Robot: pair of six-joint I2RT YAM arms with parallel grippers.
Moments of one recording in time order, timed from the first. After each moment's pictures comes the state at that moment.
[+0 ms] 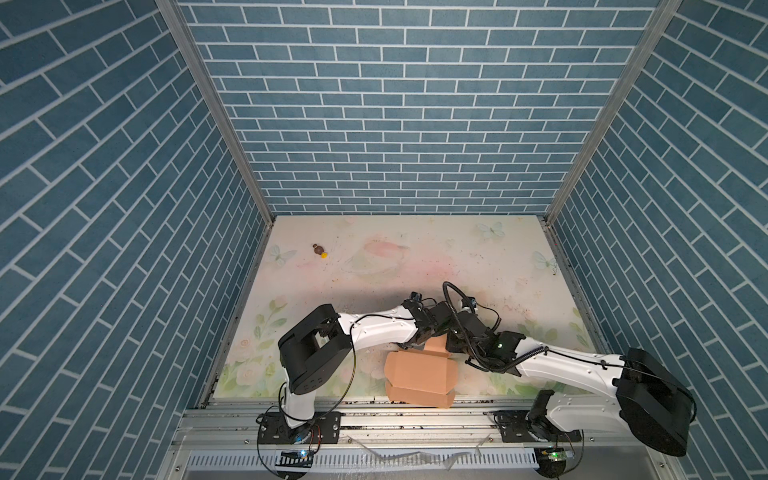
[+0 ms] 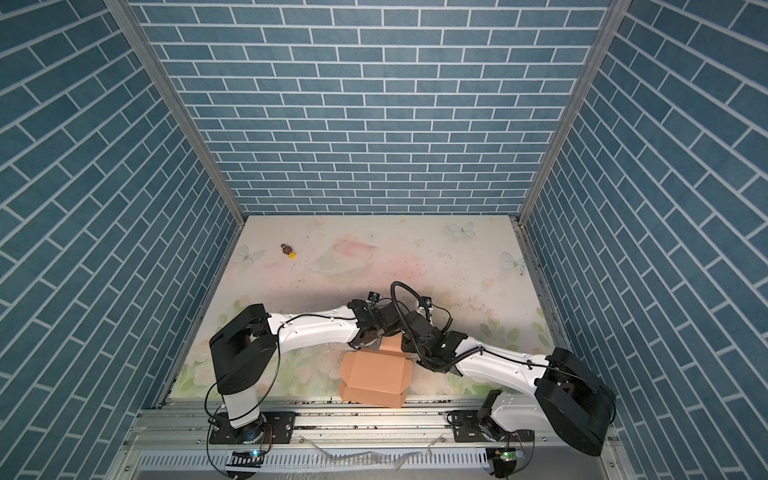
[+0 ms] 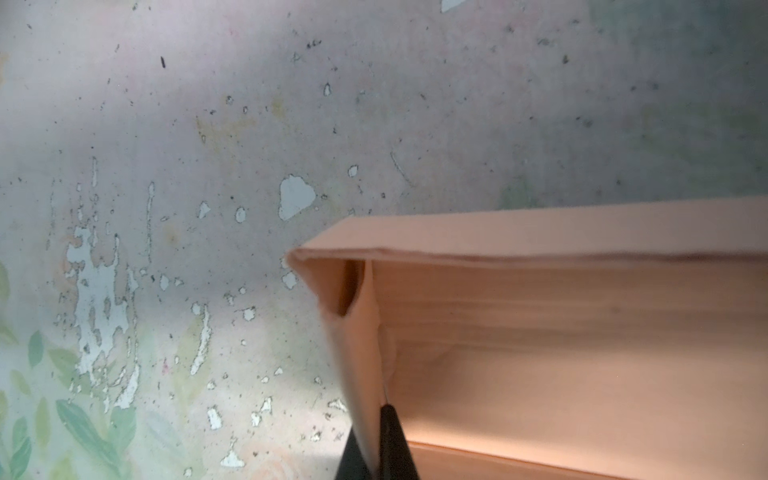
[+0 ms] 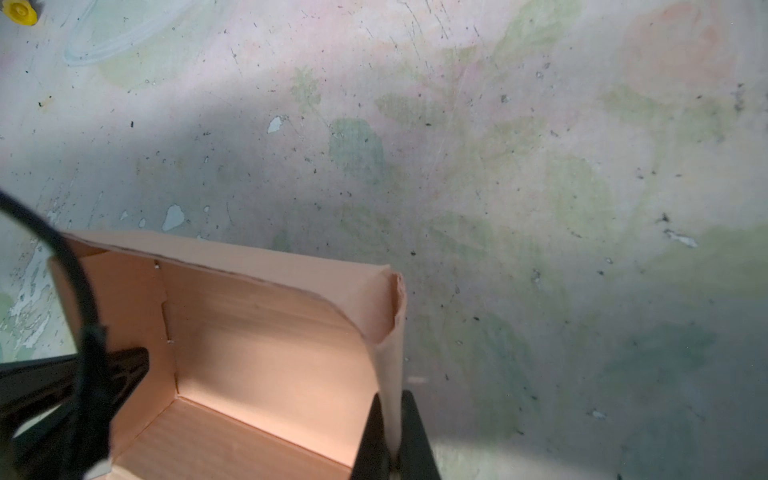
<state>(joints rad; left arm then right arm) -1.06 1.86 1.25 -0.86 -0.40 -0.83 0.96 1.24 0.54 -0.23 0.29 0.86</state>
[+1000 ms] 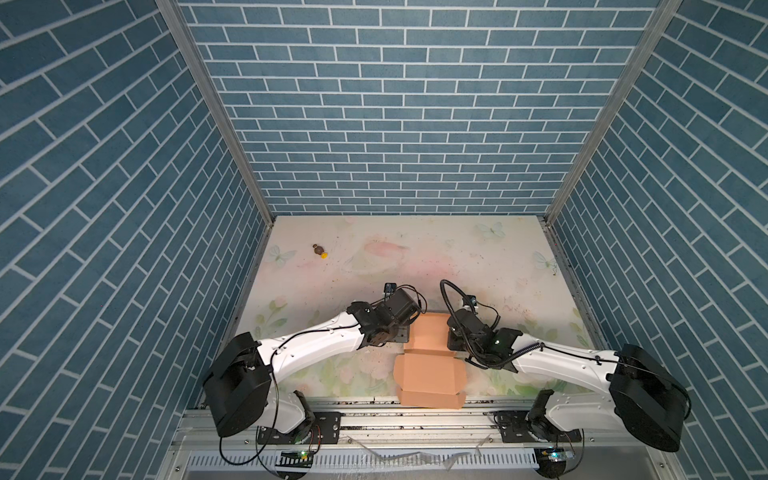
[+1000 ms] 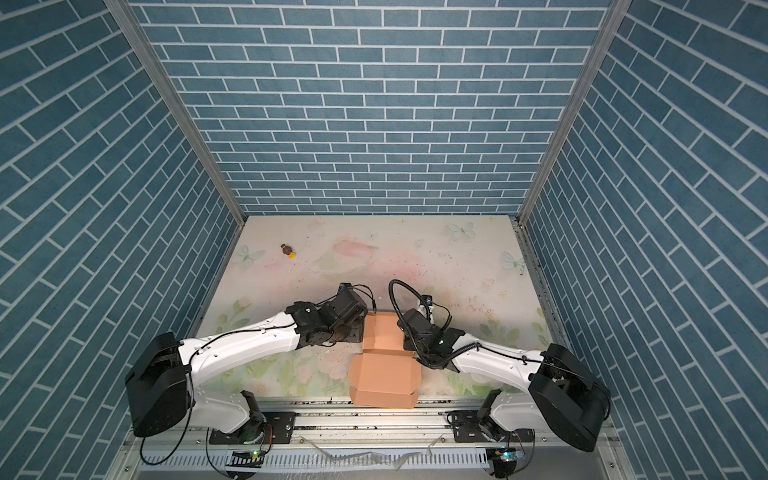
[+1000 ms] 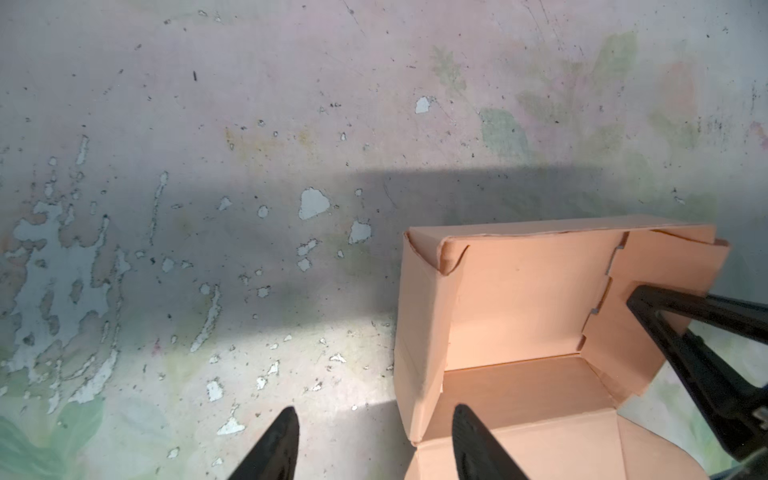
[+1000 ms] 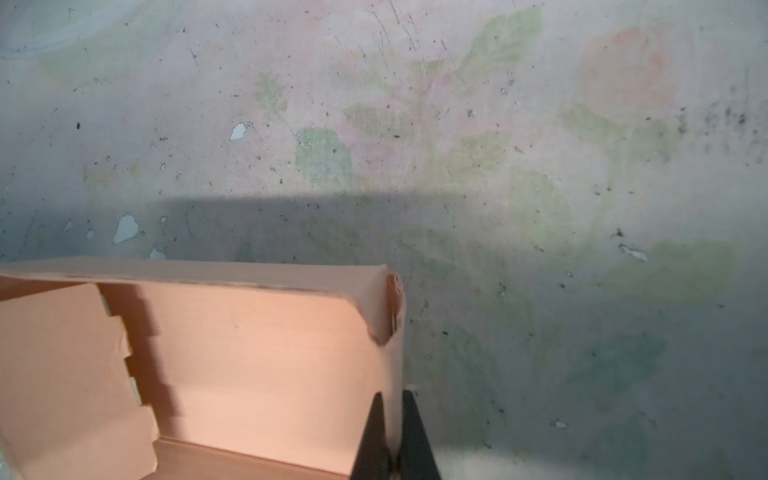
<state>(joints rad) -0.92 1.42 0.96 -0.66 -0.19 -0.79 0.95 1.30 0.59 -0.27 0.32 0.83</state>
